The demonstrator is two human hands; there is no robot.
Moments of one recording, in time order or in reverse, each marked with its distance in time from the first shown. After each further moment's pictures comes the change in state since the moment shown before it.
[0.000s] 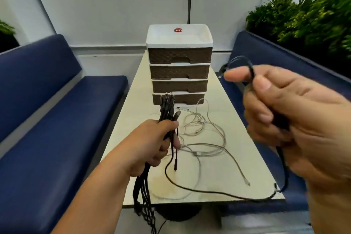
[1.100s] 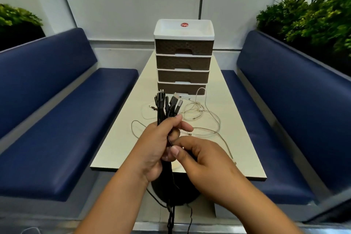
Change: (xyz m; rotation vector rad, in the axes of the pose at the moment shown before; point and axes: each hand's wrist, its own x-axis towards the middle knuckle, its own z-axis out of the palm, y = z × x) left_hand -0.055 -0.048 0.079 -0.415 0.155 0.220; right_hand -0.084 0.091 0.032 -0.732 -0.227 0.077
